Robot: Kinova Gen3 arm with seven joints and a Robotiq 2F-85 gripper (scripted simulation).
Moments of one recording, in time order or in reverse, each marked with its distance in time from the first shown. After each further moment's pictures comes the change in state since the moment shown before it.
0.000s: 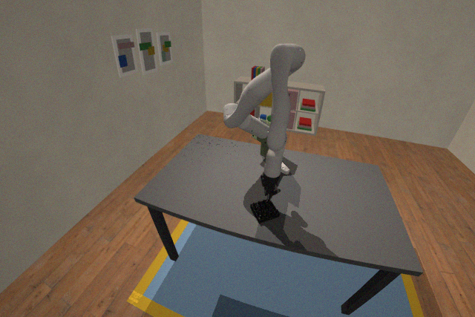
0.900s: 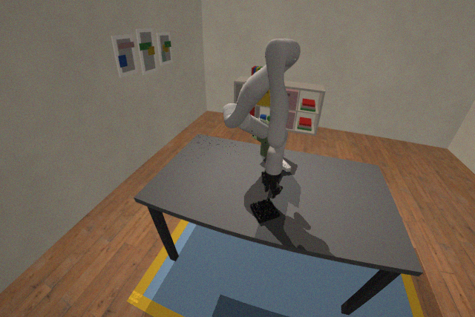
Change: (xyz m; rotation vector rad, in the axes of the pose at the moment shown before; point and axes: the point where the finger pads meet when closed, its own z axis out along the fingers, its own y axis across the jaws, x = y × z) arm 0.004 0.005 -0.015 -0.016 0.013 0.000
